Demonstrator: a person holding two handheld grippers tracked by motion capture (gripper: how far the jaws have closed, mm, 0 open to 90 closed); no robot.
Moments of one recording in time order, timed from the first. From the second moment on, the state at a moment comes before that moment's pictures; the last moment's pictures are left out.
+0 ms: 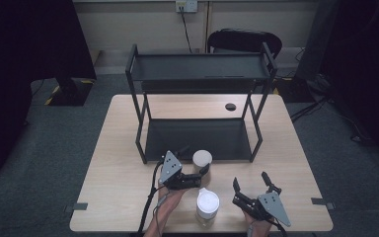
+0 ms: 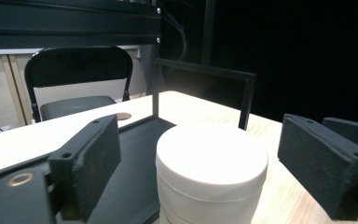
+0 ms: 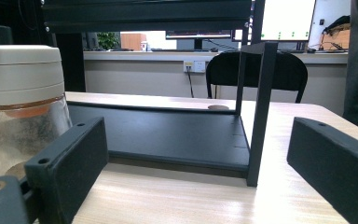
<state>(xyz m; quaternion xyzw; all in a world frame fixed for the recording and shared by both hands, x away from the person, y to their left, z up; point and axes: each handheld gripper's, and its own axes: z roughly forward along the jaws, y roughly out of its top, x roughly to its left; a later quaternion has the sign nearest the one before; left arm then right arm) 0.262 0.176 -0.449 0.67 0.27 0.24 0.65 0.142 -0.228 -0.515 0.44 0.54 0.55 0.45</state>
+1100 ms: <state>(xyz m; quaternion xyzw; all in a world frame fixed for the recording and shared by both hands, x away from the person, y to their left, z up) 0.273 0.163 -0.461 0.70 0.27 0.22 0.62 0.142 -0.228 -0.516 0.44 0.54 0.55 0.45</state>
